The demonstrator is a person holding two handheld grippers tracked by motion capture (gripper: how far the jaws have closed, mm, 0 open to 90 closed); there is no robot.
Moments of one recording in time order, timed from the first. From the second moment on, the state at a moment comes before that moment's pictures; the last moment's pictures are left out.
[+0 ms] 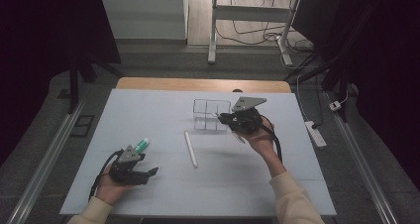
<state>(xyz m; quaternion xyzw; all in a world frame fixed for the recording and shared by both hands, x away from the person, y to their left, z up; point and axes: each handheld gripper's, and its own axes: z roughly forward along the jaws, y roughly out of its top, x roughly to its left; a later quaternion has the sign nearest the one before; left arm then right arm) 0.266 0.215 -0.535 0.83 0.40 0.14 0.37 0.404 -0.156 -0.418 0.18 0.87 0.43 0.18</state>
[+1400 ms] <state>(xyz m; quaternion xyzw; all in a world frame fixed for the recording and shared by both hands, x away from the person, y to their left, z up) 0.265 0.215 -0.534 0.83 0.40 0.14 0.37 0.405 -0.134 -0.416 0.17 0.86 0.45 0.18</state>
